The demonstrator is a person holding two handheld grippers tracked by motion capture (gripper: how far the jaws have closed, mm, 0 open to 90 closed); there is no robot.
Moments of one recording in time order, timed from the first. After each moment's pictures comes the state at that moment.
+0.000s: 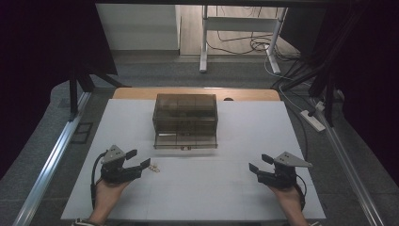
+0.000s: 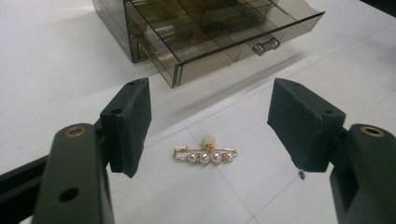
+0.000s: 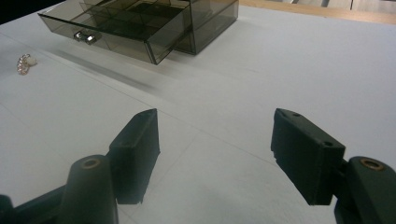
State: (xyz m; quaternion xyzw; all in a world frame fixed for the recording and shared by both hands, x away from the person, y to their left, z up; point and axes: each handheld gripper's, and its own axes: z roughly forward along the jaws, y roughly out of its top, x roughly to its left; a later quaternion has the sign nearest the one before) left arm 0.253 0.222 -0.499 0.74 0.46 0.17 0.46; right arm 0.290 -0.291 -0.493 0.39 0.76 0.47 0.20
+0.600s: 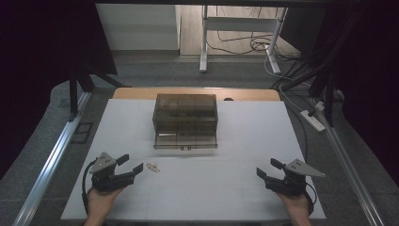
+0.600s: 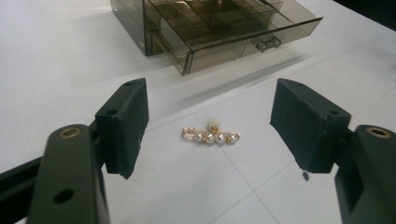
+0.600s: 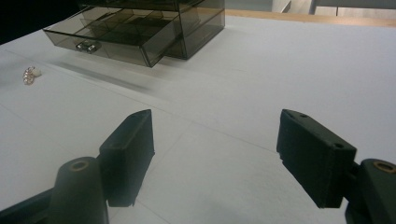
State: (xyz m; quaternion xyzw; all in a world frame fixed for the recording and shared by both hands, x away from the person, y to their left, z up) left arm 0.227 0.239 -0.505 0.72 0.47 0.18 0.48; right arm 0.269 -0.313 -0.494 0.41 0.74 0.49 0.21
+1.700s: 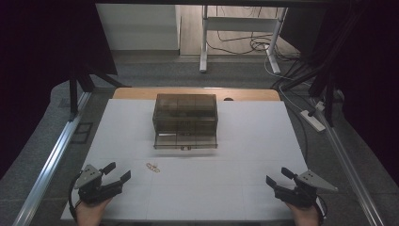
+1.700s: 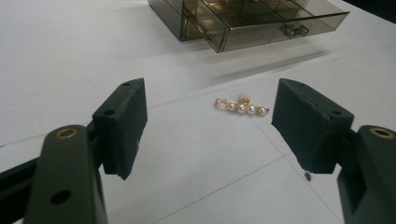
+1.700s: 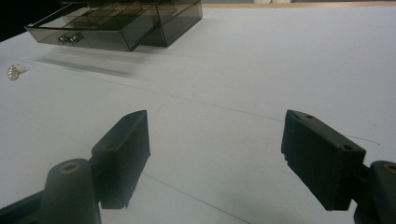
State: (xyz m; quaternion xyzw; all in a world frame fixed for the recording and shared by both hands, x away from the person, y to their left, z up) left arm 0.202 0.265 -0.528 0.69 0.50 0.21 0.48; right arm 0.247 -0.340 -0.510 0.44 0.72 0.49 0.22
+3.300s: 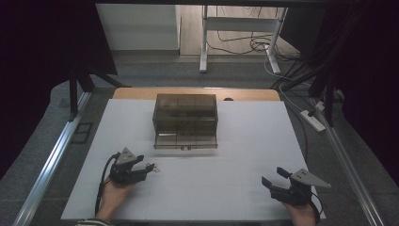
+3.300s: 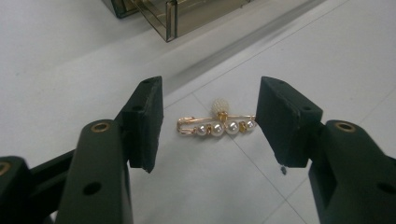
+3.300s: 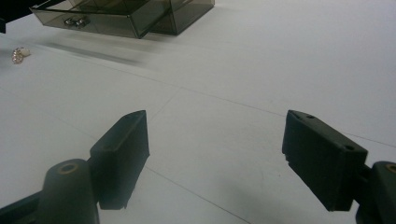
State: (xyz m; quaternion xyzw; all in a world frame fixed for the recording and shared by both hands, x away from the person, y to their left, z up) left arm 0.270 0.207 -0.528 0.79 0.44 0.16 0.39; right arm 0.253 -0.331 -0.513 0.42 0.74 0.48 0.21
